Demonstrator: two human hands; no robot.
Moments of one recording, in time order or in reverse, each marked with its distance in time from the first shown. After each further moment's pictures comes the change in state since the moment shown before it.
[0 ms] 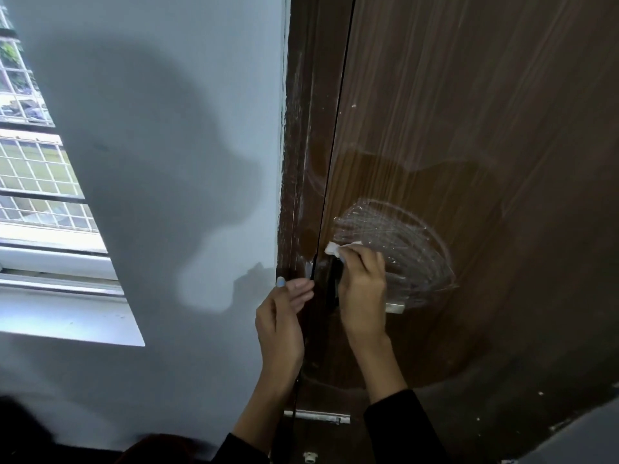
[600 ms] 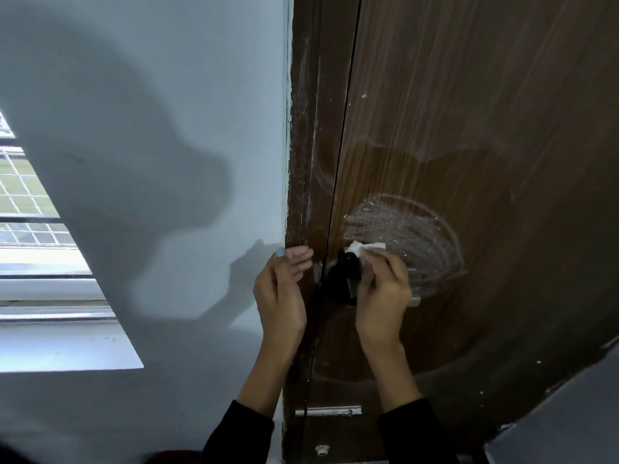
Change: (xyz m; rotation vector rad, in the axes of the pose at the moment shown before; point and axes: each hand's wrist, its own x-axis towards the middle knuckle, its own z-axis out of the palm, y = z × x) left_hand 0.053 0.018 -0.007 0.025 -0.102 0.089; right_hand -0.010 -0.004 0.013 0.010 0.214 0.209
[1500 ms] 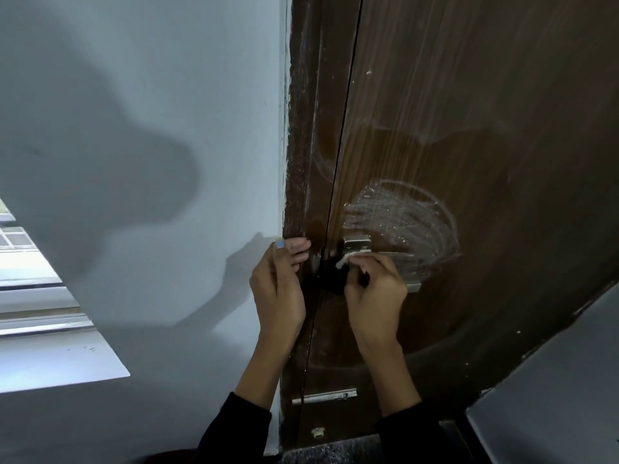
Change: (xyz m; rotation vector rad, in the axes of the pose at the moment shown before) left_hand 0.015 -0.010 -0.009 0.019 -0.096 0.034; right_hand -0.013 -0.011 0.007 -0.045 -0.043 0.038
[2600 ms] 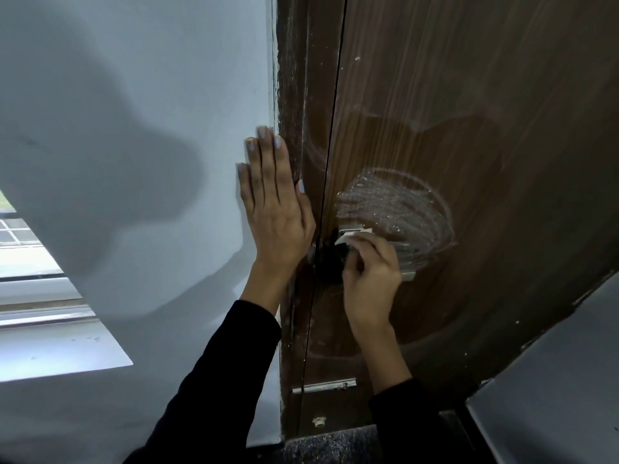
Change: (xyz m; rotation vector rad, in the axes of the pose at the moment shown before) left_hand 0.070 0.003 0.029 0.829 0.257 0.915; right_hand 0.004 0.001 -0.001 0.022 0.052 -0.033
